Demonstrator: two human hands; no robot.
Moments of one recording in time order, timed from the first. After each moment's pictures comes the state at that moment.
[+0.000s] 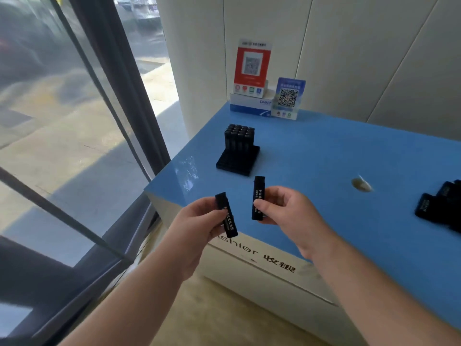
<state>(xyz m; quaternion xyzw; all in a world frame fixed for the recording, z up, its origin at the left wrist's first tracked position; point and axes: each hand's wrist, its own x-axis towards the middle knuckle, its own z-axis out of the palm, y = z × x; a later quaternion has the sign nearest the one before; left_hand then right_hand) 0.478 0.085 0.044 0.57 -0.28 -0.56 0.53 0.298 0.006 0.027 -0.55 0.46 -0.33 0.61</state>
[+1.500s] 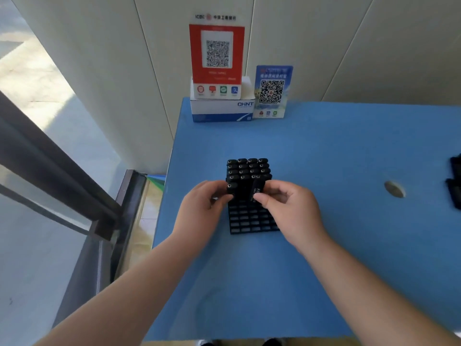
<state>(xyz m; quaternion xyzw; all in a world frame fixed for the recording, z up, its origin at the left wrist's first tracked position) 0.619 -0.204 -0.037 0.56 -0.68 -0.34 0.33 0.441 -0.165 -0.015 -0.47 0.66 -0.45 0.38</state>
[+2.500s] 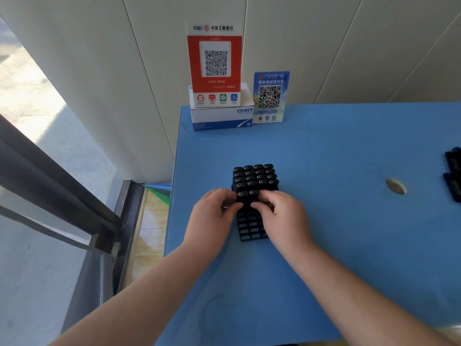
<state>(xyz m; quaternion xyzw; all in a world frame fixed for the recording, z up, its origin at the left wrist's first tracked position) 0.622 -0.210 -0.038 0.56 -0.69 -0.34 0.31 0.464 -0.179 -0.051 -0.57 0.70 -0.38 0.20</state>
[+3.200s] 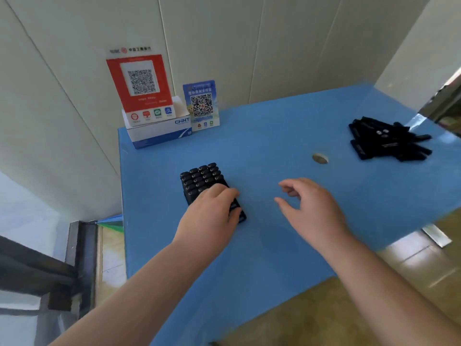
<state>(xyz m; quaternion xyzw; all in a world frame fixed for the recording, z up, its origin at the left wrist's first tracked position) 0.579 -0.180 0.004 0.37 -0.89 -0.20 0.17 0.384 -0.080 0.004 -0.50 0.81 -0.30 0.06</state>
